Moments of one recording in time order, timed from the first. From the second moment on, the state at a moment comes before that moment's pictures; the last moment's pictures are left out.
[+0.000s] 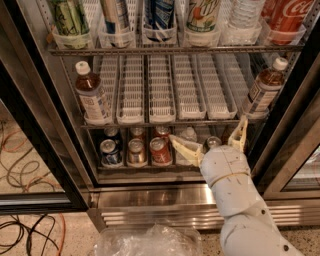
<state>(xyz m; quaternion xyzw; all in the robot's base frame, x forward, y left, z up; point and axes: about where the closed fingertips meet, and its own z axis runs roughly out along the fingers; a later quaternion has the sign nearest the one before) 0.507 -0.128 0.861 -0.12 0.66 -0.03 0.74</state>
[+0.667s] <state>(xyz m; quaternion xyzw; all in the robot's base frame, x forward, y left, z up) 0.511 -0.161 0.931 -0.06 0.58 -0.07 0.81</state>
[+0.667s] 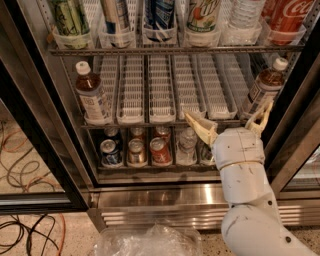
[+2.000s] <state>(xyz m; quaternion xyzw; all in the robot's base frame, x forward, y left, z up) 0.517 -0.180 0.984 -0.02 0.50 -0.11 0.86</state>
